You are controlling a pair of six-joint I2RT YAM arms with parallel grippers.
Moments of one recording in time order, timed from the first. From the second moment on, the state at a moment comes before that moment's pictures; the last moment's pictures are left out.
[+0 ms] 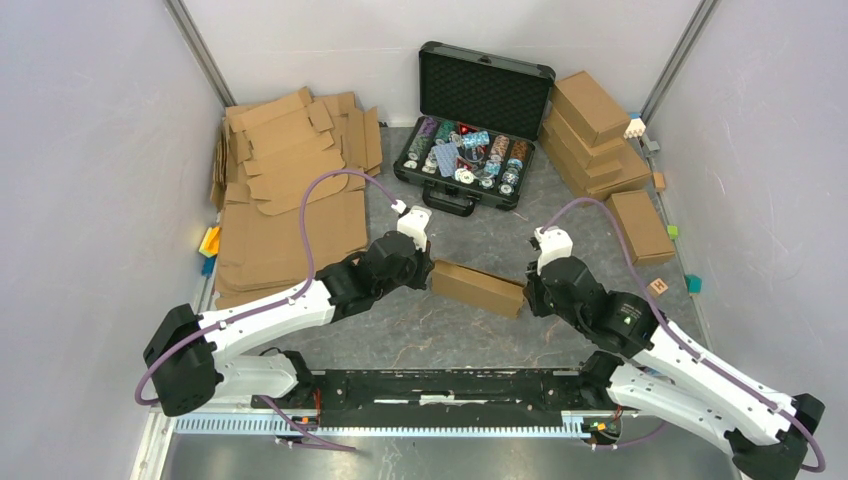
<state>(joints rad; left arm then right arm) -0.96 1.21 0.78 -0.13 -0.24 -0.41 0.87 0.70 0.69 -0.72 0.34 0.41</state>
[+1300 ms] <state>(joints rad) -0.97 1.24 0.81 -0.14 -0.27 -0.41 0.77 0.77 0.78 -0.84 0.25 0.77</state>
